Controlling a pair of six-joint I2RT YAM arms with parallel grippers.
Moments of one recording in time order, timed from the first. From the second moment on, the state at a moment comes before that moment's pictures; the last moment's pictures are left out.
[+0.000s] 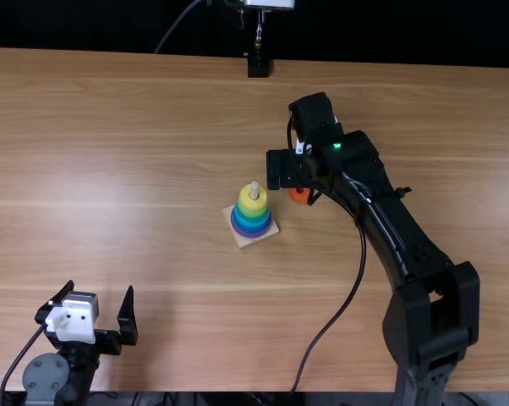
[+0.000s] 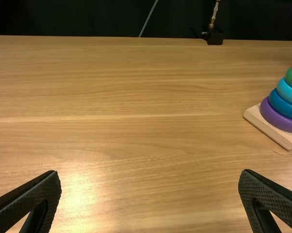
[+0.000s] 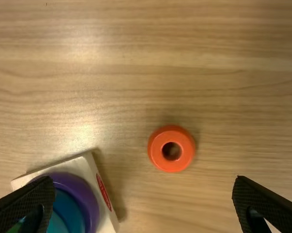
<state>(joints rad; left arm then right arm) -0.02 0.01 0.10 -0.37 0.09 -0.05 0.35 2.09 1.79 -0.87 0.01 0.26</state>
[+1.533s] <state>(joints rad) -0.02 0.01 0.10 -0.37 0.09 -0.05 0.32 2.29 1.85 -0.93 -0.01 0.26</state>
